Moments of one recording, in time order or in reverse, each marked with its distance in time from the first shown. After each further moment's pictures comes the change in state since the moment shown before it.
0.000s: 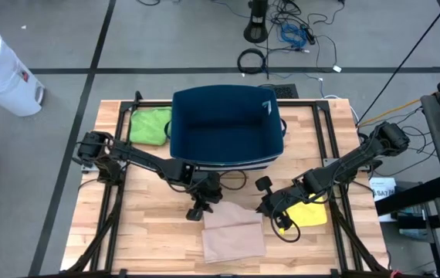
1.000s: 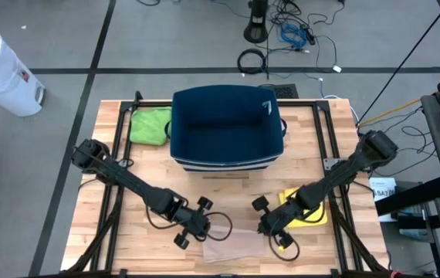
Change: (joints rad) left arm -0.331 -0.007 0.001 0.025 -0.399 0.076; right arm 0.113 0.206 0.000 0.175 -0.114 0.102
